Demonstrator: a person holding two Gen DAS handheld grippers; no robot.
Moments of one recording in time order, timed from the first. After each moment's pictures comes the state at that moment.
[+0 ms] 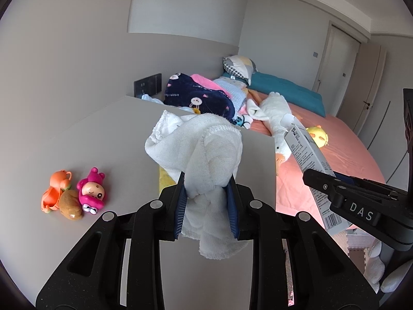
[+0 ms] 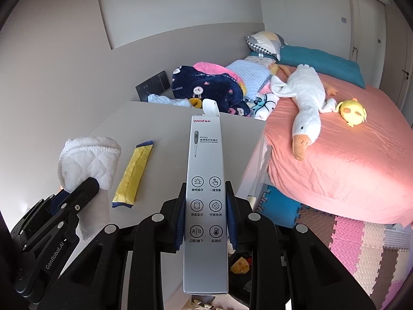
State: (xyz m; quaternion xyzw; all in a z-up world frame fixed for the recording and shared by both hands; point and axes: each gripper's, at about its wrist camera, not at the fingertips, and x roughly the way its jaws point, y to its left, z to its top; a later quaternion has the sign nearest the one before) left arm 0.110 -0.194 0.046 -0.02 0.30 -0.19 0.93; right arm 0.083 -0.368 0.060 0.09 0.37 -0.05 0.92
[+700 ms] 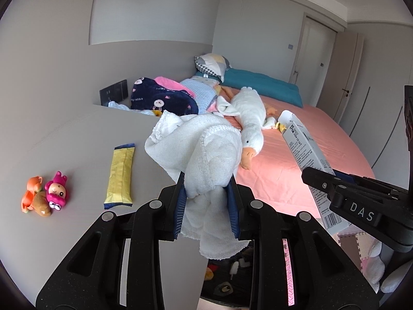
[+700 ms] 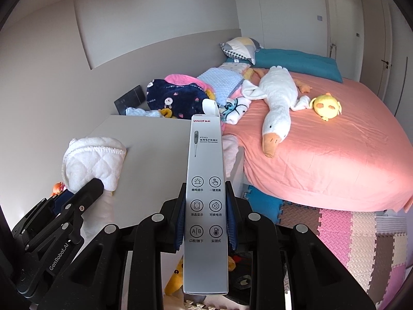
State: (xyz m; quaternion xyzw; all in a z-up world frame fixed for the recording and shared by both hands) left arm 0.071 -0.257 0.063 0.00 0.30 -0.25 0.92; right arm 0.022 -0.424 0.073 0.11 0.35 -0.10 0.92
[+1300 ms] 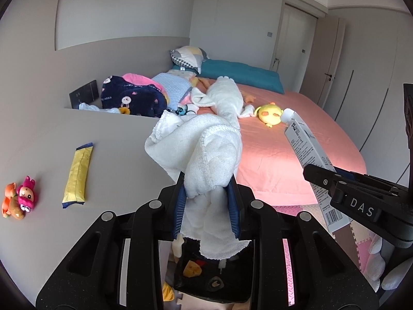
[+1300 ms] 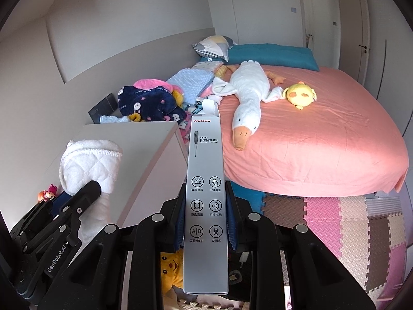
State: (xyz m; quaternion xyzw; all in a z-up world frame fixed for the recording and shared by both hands) left arm 0.059 -0.321 0.055 0.03 0.31 -0.30 0.90; right arm -0.013 -0.486 0.063 0.14 0.35 -0.16 0.91
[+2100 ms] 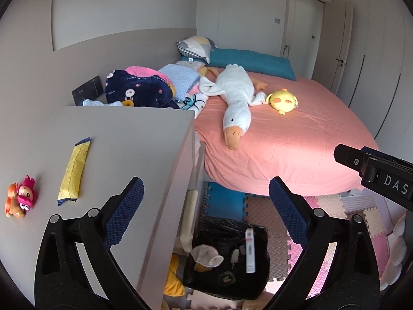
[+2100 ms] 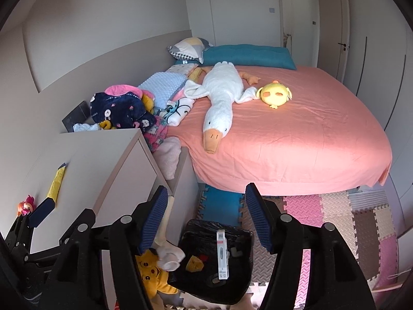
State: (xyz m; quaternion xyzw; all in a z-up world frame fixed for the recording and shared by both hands) left arm 0.067 -0.350 0.032 0.07 0.32 -0.26 0.91; right arm -0.018 -0.523 0.057 0.14 0.35 -0.21 0.90
